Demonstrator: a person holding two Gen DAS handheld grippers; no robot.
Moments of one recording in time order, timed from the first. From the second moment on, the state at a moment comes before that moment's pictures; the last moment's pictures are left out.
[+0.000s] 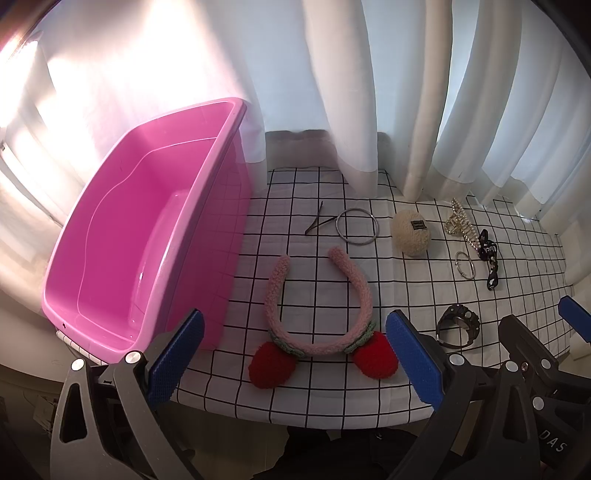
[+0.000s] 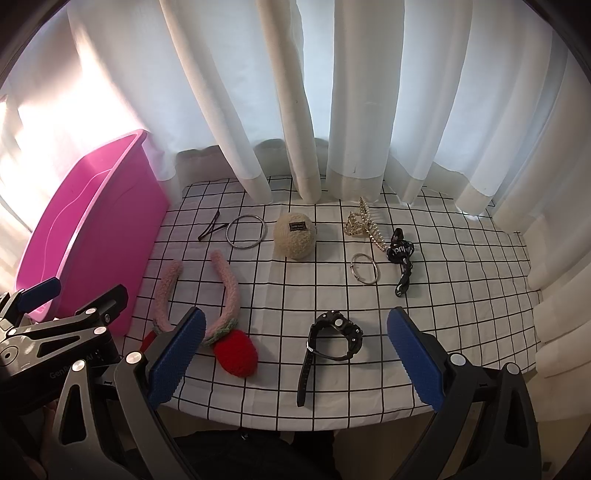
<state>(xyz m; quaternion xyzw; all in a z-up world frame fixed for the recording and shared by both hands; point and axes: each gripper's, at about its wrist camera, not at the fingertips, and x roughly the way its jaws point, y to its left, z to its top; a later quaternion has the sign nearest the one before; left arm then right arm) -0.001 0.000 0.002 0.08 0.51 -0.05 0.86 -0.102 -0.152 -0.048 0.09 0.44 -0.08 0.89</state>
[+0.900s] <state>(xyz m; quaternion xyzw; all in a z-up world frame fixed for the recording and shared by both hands) -0.001 0.000 0.002 0.08 0.51 -0.05 0.86 -0.102 -0.149 -0.046 0.09 0.44 -0.08 0.89</state>
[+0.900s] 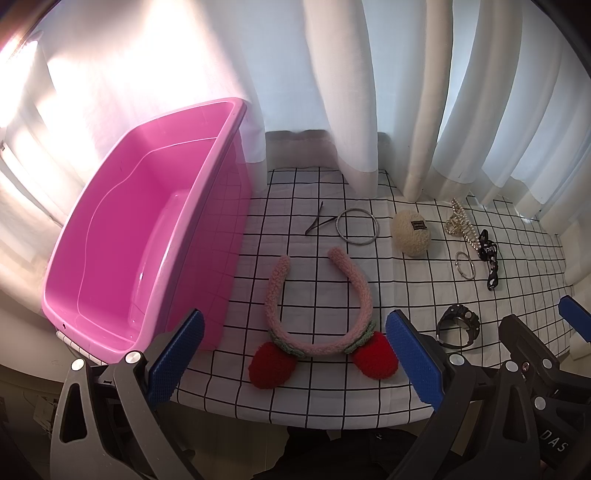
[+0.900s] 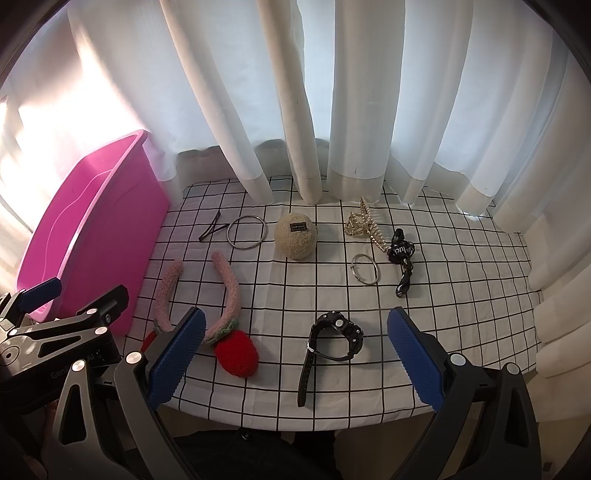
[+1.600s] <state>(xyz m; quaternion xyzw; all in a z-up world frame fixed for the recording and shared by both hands) 0.001 0.000 -0.001 0.08 0.52 -0.05 0.85 -0.100 -0.154 -0.050 0.10 0.45 -0.08 0.88</state>
